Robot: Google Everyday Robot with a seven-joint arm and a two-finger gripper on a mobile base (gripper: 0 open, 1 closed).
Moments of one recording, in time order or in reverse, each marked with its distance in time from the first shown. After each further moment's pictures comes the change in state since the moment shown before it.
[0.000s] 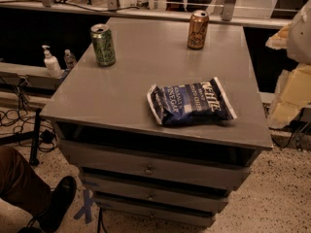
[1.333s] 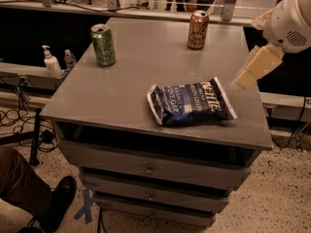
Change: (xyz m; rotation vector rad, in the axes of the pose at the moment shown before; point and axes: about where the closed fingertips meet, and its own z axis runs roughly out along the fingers) arm -0.033 -0.088 0.035 0.143 -0.278 0.124
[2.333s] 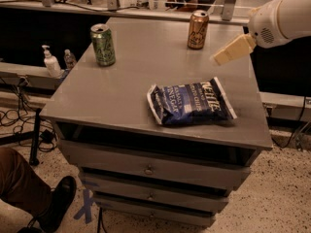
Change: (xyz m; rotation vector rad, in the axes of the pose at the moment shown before) arm -0.023 -0.079 0.056 0.163 -0.261 0.190
